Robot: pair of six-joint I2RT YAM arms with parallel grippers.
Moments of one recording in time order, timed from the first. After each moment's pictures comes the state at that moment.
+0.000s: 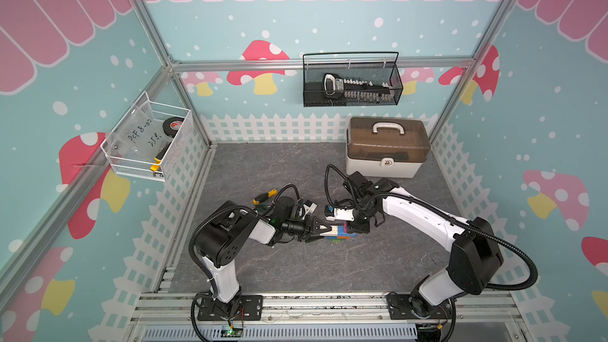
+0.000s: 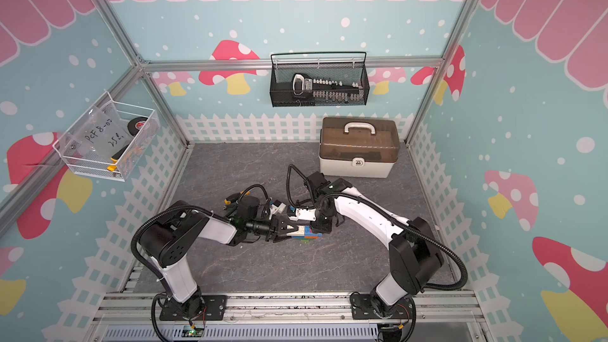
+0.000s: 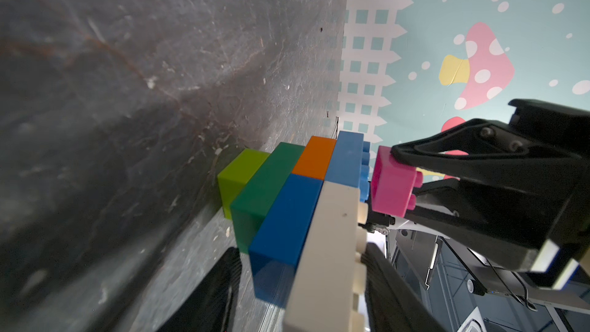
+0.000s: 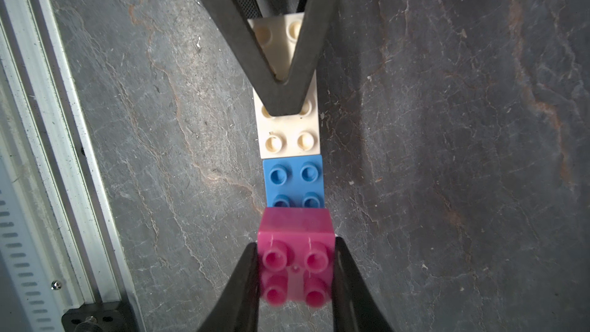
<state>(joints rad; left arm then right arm) -0.54 1.84 0.58 0.68 1.01 -1.09 0.65 1.57 1.22 -1.04 -0.19 -0.80</state>
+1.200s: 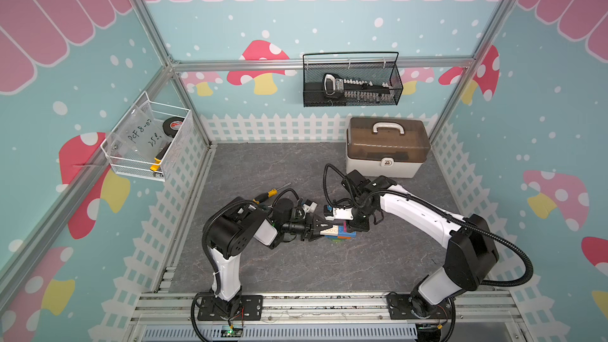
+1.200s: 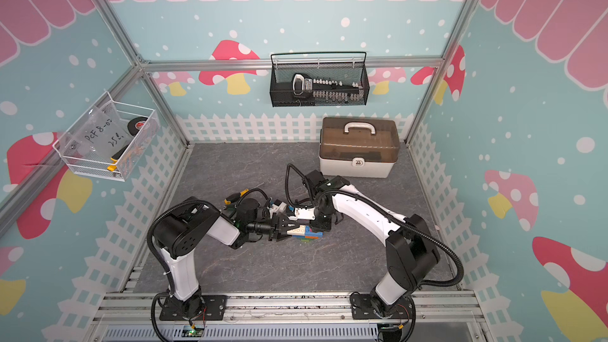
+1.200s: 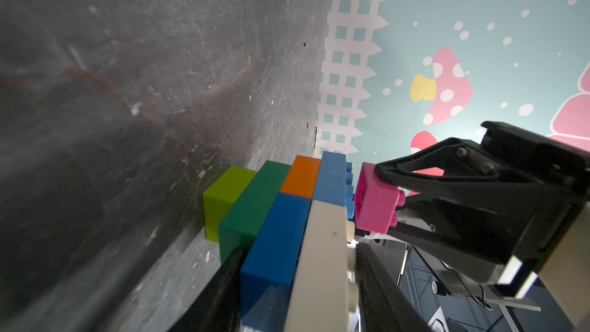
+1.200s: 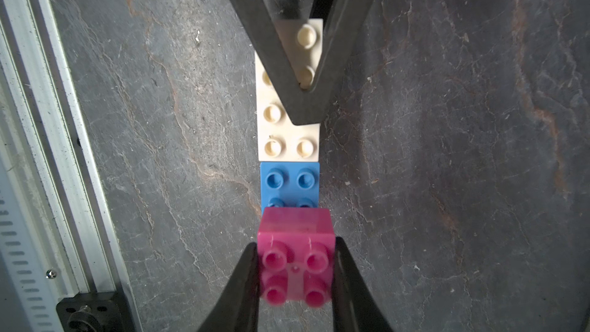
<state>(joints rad) -0.54 1.94 0.56 1.00 1.02 -1.32 0.65 1.59 1.26 -1.07 -0.18 -0.84</state>
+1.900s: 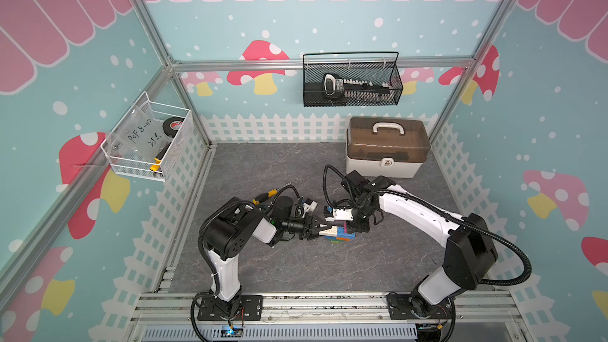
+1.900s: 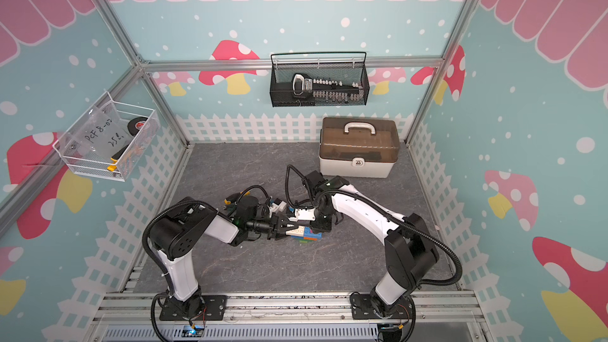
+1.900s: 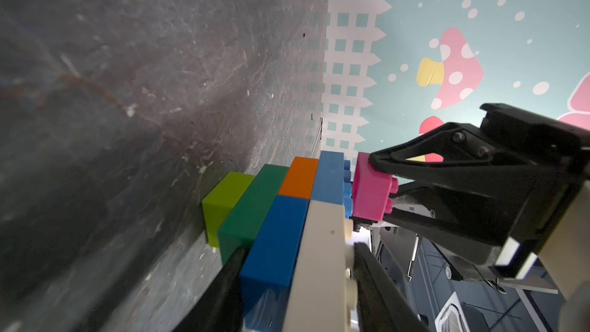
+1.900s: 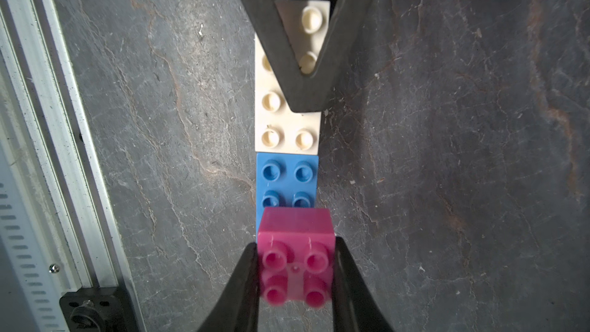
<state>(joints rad) -0.52 1.90 0.59 0.84 1.07 -1.16 0.65 1.61 1.26 -1.09 -0.18 -0.85</state>
